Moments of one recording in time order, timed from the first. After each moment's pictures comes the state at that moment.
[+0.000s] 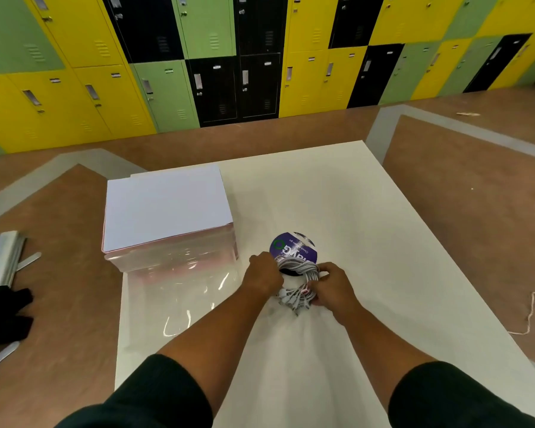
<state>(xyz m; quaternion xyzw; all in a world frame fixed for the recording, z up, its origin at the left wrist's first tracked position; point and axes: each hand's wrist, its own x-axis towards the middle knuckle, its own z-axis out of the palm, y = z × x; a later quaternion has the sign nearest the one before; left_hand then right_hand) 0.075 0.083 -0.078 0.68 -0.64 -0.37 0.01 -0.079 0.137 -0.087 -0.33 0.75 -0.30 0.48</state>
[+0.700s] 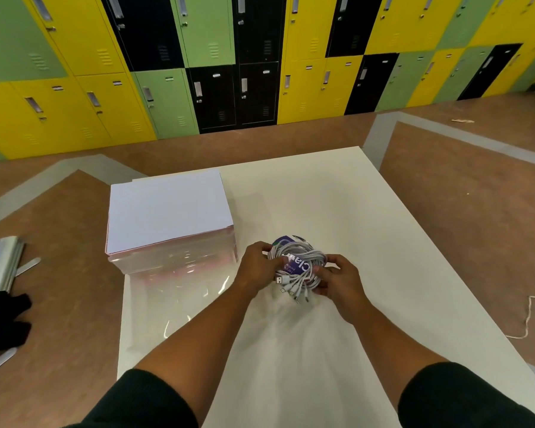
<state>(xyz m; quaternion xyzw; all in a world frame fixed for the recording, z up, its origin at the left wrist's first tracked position) 0.090 0.082 -0.062 0.62 -0.47 -0.57 0.28 -0.091 0.140 -0.064 -0.26 0.64 -0.47 0.55</state>
